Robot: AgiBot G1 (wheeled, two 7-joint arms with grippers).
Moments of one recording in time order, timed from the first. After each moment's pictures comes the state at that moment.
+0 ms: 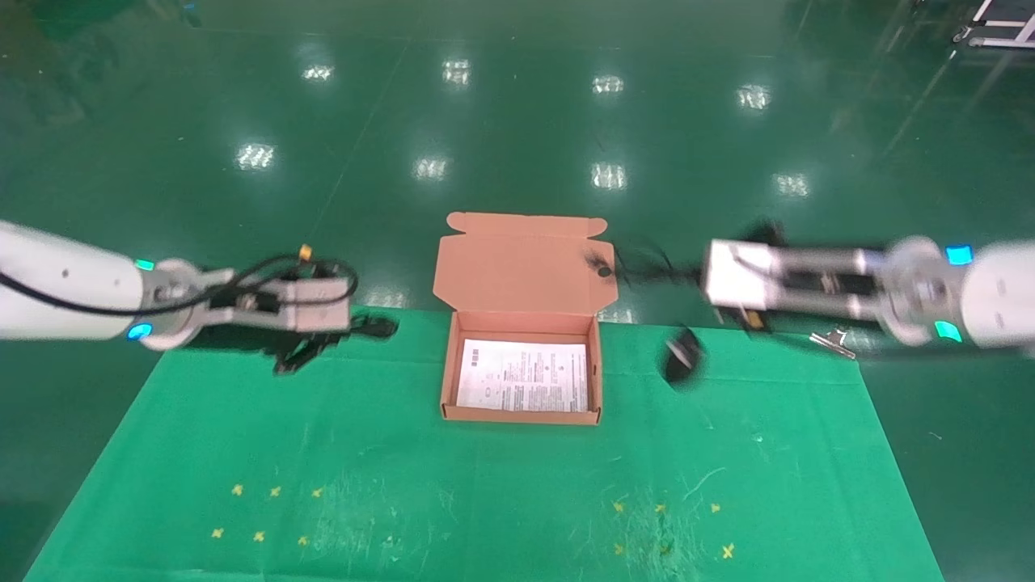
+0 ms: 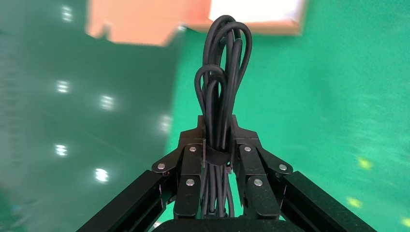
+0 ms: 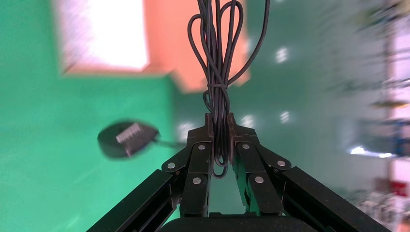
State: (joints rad) left arm -1.62 1.01 0.79 -1.00 2.05 1.11 -0.22; right arm 1.56 -0.85 -0.76 1.21 -1.87 -0.94 0.14
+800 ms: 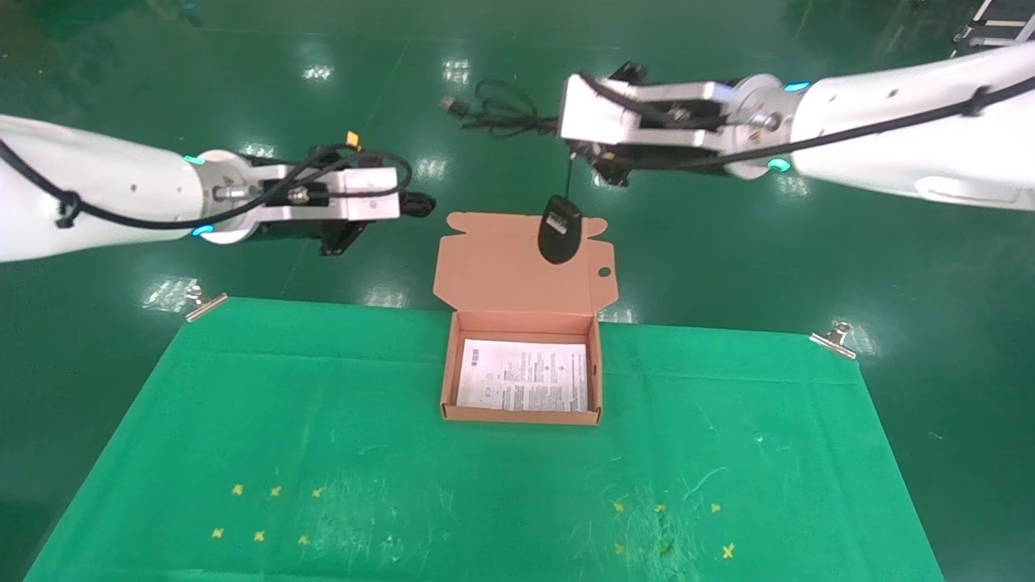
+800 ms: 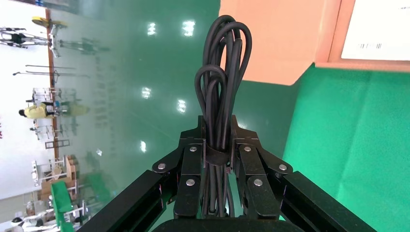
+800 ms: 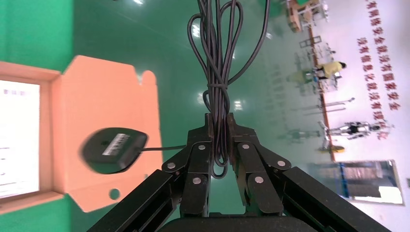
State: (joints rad) left arm -1.69 1.09 0.79 -1.04 2.22 0.98 -0.30; right arm 1.77 -1.18 -0.73 0.84 -1.78 -0.83 -0.10
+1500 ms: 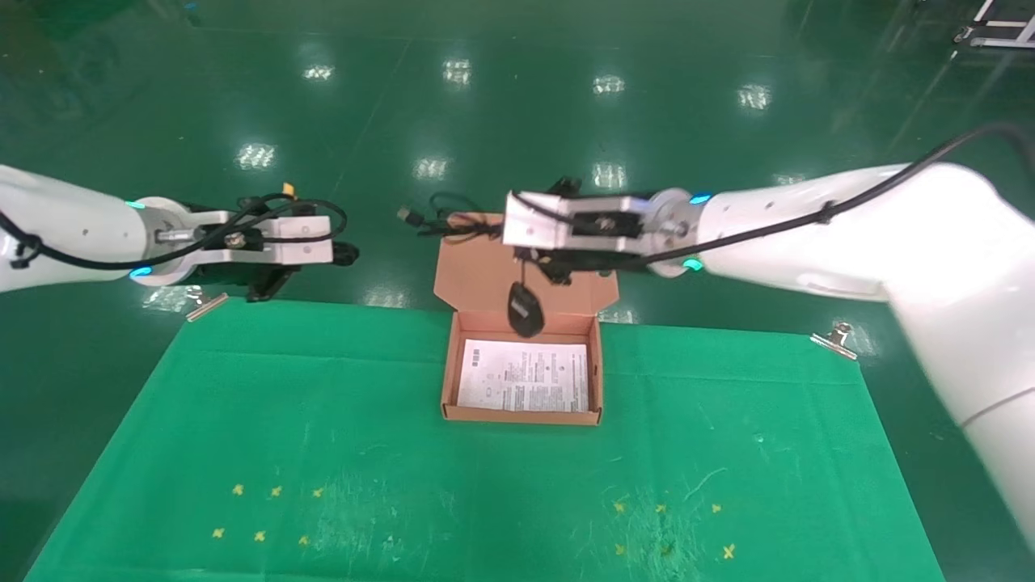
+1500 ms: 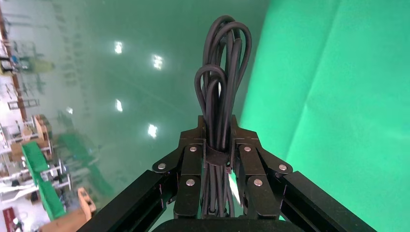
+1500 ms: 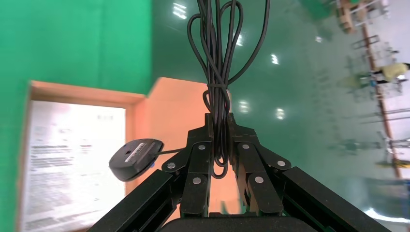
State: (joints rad) left arm -1.67 1.03 0.82 -1.05 2.33 1.06 -0.39; right arm 1.68 -1.30 -0.75 0.69 -1.73 -0.83 -0.17
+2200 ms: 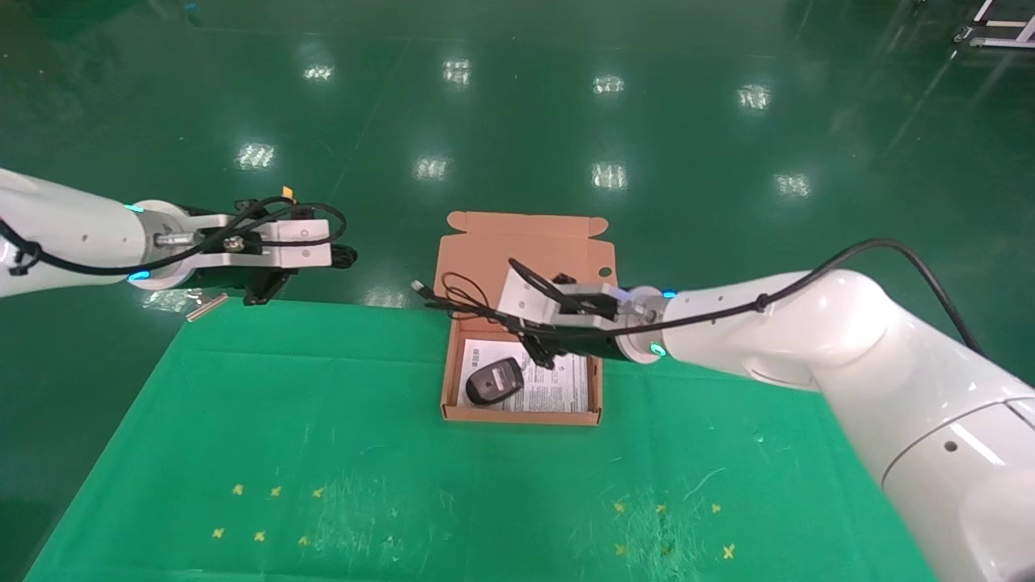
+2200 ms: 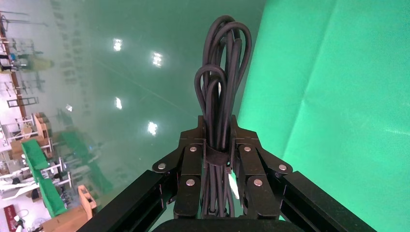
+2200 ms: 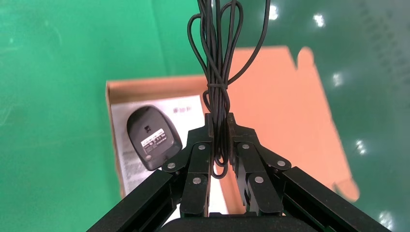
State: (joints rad) left arm -1.66 1.03 0.82 -1.08 2.35 1.08 -0.42; right arm 1.60 -1.36 -0.87 0.49 -1.57 -0.75 -0.12
